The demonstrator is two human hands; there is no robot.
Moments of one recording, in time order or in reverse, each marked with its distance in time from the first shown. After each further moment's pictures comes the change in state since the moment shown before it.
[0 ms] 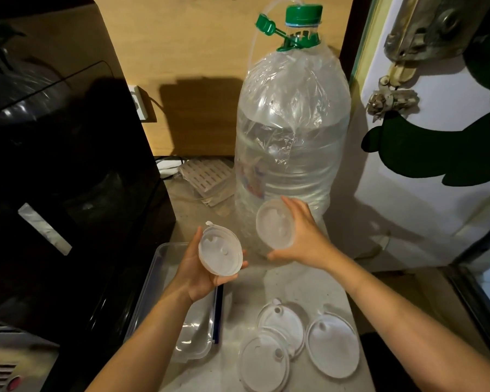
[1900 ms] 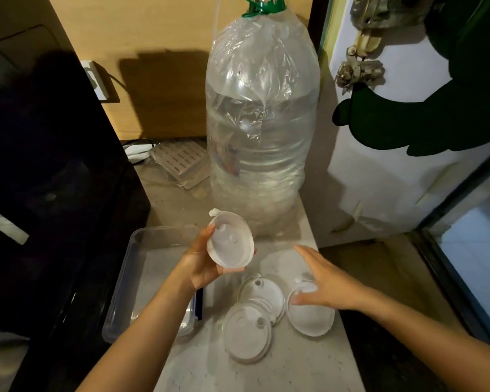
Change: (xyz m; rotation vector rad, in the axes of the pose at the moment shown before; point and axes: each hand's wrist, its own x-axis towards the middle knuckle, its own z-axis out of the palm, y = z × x) left_hand 0.016 -0.036 0.009 0.259 -0.258 -0.009; right_hand -0.099 0.071 0.015 -0.172 -0.334 0.248
